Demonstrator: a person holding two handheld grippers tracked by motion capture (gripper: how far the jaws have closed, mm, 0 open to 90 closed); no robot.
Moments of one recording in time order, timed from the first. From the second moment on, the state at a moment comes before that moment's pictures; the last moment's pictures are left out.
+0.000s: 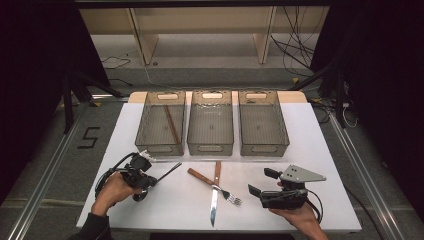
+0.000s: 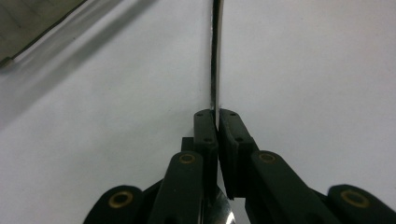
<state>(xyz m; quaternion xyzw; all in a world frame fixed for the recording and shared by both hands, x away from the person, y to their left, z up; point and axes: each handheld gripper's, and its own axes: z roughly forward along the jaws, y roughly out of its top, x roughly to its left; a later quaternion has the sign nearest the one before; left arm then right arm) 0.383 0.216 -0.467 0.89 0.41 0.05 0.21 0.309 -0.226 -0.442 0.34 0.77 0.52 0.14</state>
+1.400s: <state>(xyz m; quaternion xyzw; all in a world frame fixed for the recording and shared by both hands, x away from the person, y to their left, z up) 0.382 0.216 -0.427 0.85 0.41 0.05 0.32 0.308 -0.224 -0.442 0.34 0.77 0.52 0.14</state>
